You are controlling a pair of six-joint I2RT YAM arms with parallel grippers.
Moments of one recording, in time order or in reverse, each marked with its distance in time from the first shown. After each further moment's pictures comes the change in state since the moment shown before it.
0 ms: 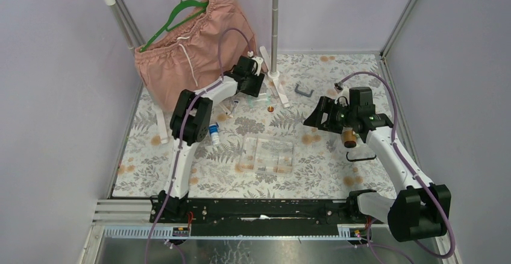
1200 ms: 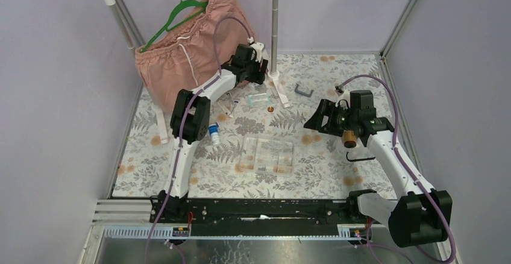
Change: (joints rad) left arm 0.021 -0.013 0.114 0.042 0.079 -0.018; right arm 0.000 -0.053 -0.036 -0.008 0.000 0.009
